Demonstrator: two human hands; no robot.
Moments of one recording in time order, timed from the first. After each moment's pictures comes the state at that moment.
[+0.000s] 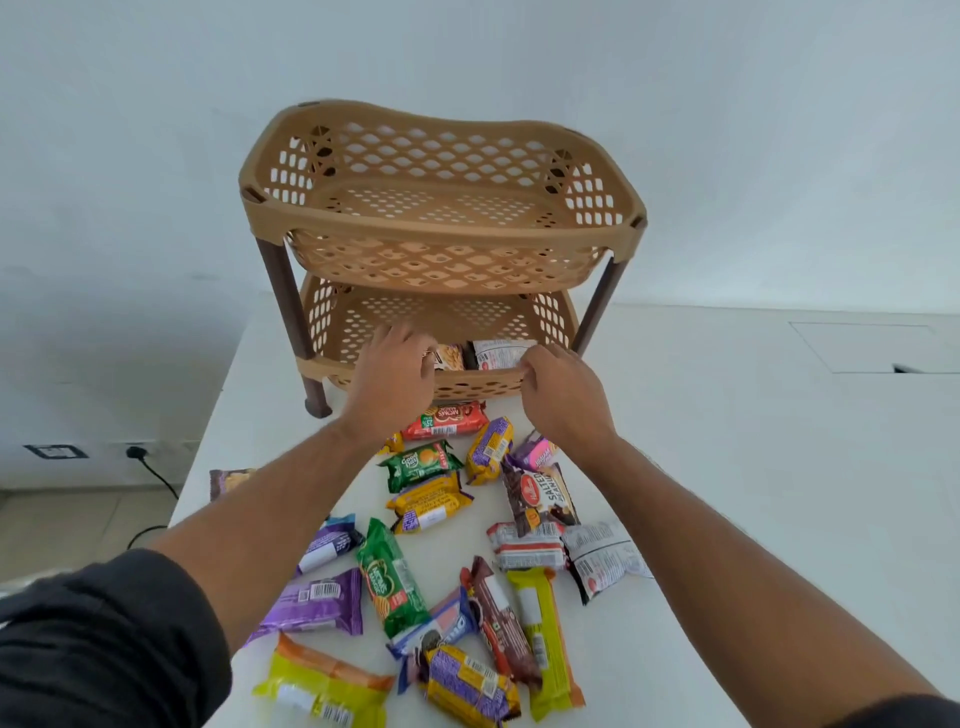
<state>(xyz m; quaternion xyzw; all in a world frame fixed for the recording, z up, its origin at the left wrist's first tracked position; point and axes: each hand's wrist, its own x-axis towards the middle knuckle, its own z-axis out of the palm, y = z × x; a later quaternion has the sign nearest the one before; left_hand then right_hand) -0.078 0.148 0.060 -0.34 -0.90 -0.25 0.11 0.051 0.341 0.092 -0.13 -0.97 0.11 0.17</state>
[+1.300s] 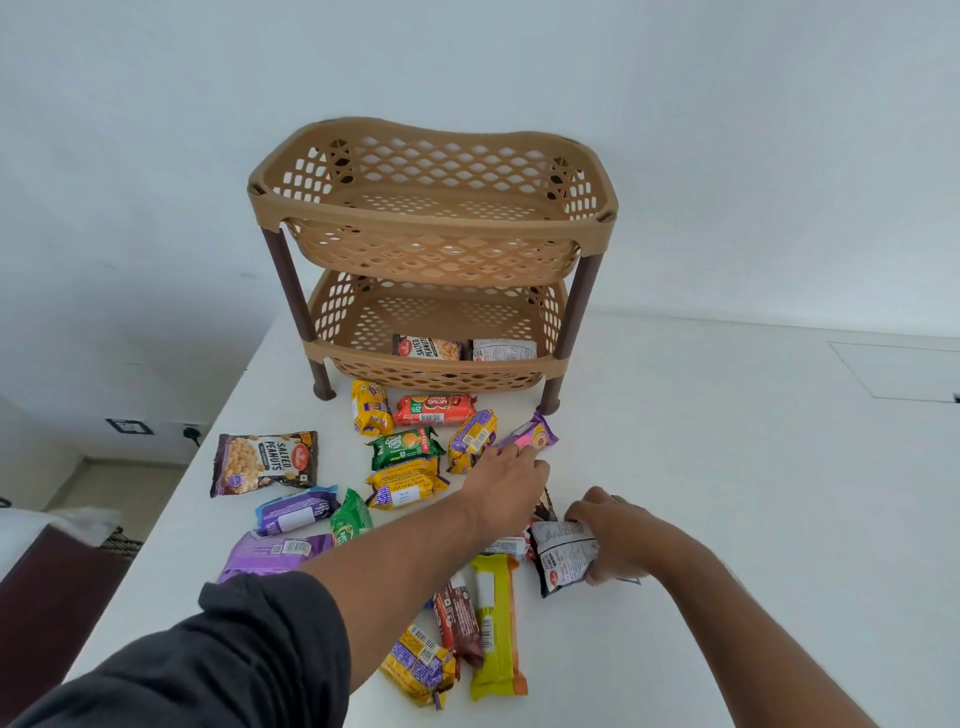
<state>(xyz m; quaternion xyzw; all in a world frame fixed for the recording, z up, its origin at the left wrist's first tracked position) 0.094 0.253 0.023 -0.48 -0.88 0.07 -0.03 0.196 0.420 0.019 -0.05 -0.96 0.08 -0.28</state>
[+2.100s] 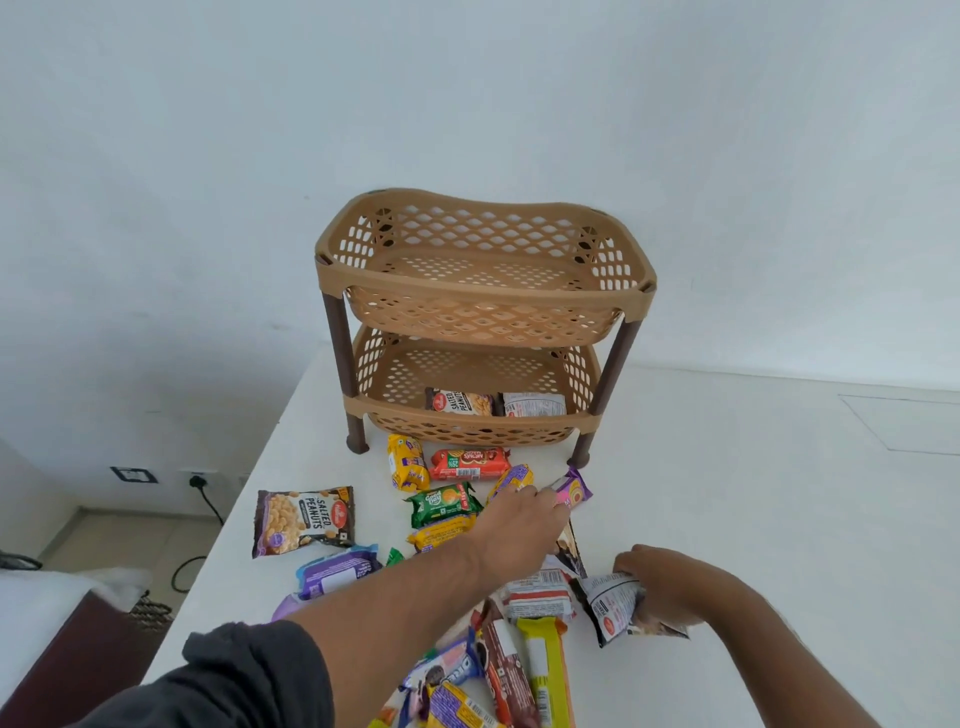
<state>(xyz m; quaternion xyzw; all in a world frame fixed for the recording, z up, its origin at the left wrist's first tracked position) 0.058 0.214 0.028 -0.54 -0.84 0.00 0.01 0.183 0.405 0.051 -0.08 -0.94 0.06 -0.31</state>
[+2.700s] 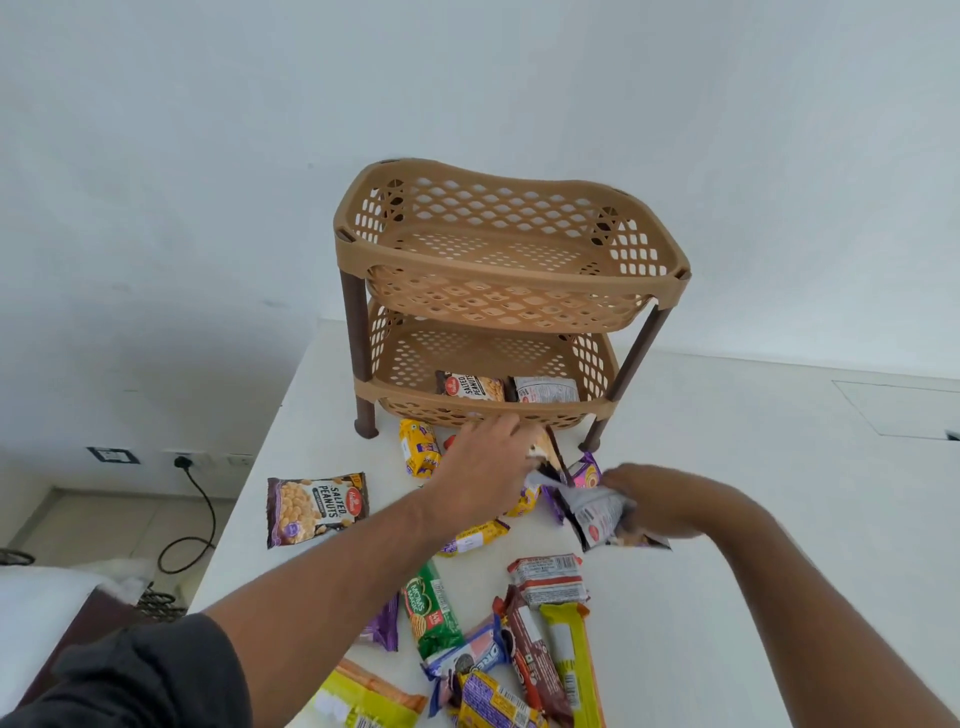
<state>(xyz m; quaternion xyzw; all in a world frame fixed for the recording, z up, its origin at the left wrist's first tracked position) 0.009 0.153 0.069 -0.46 -0.87 -0.18 0.06 0.119 0.368 0.119 -0.06 -0.96 0.06 -0.28</state>
